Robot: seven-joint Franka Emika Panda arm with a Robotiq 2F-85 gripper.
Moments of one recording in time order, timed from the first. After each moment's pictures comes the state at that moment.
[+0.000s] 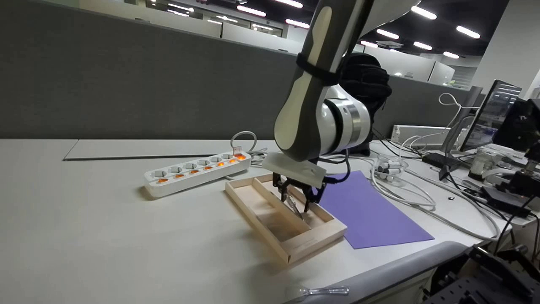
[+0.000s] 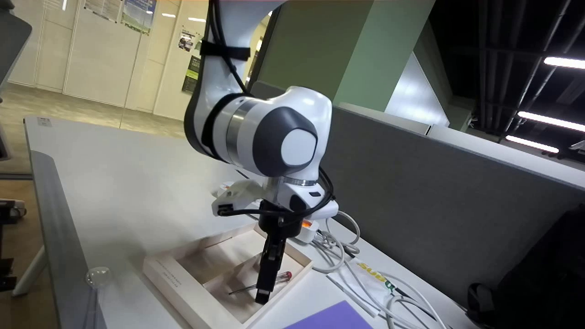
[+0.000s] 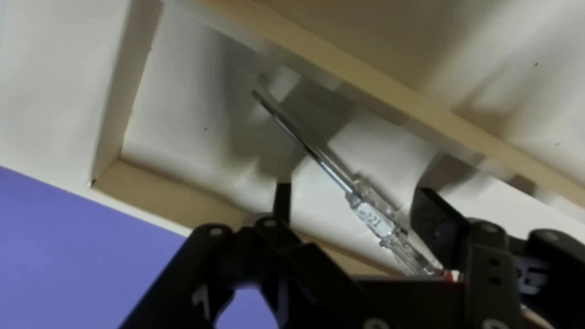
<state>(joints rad) 0.34 0.54 -0.27 -2.44 0.05 3.04 0.99</state>
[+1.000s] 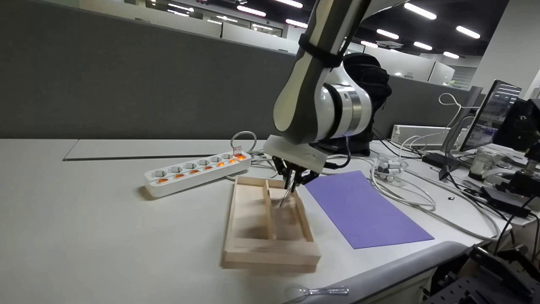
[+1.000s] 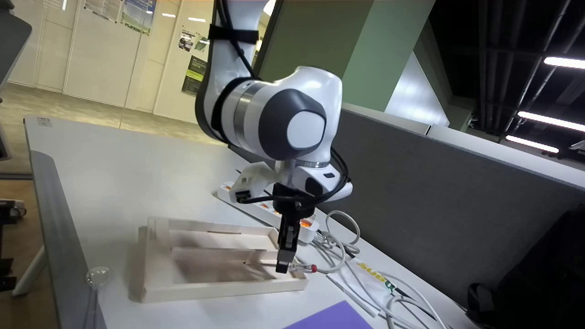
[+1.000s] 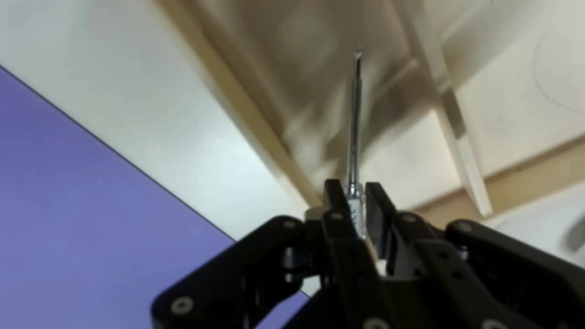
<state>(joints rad) 0.34 0.47 -0.28 -2.44 0.10 3.09 0.87</state>
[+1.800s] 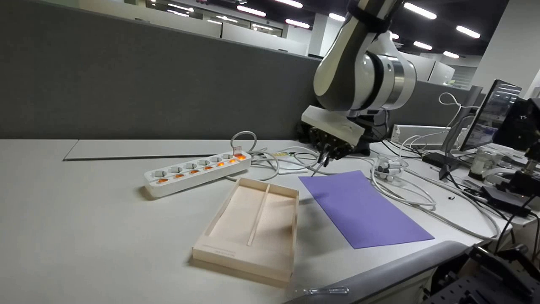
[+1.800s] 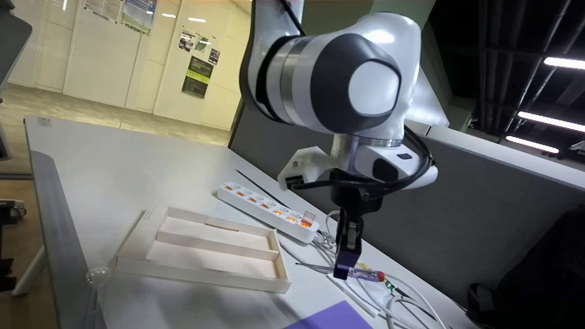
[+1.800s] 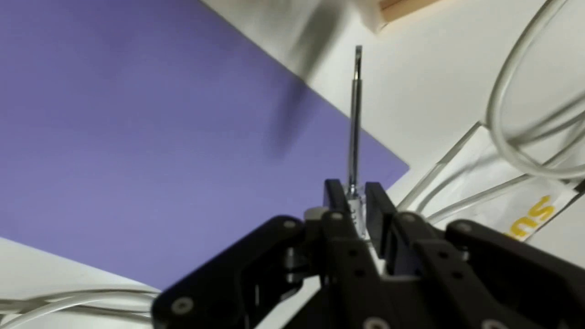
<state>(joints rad) 0.31 0.28 -0.45 -2.53 0.10 3.06 0.84</state>
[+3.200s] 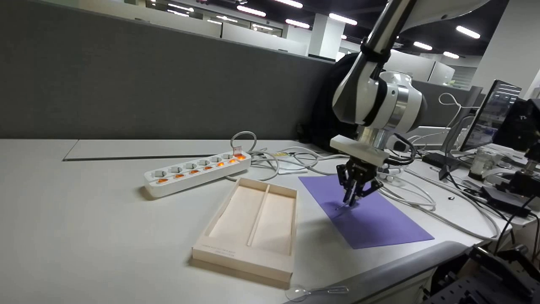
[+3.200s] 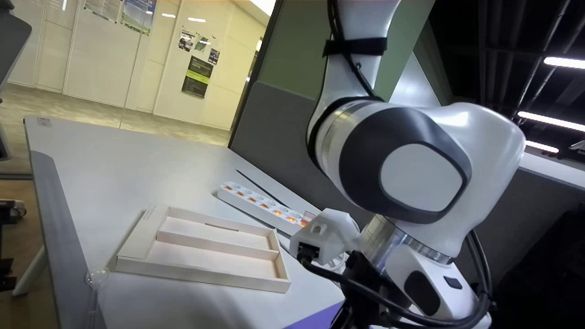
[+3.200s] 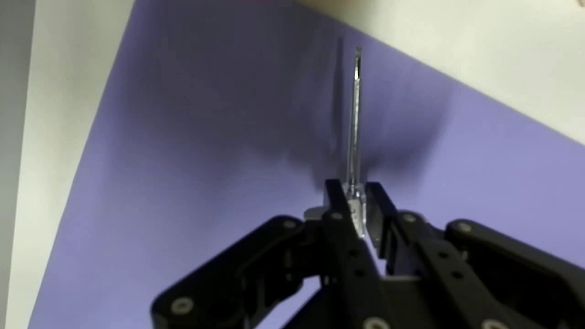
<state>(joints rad) -0.14 0.45 -0.18 -2.41 0.40 2.77 0.61</state>
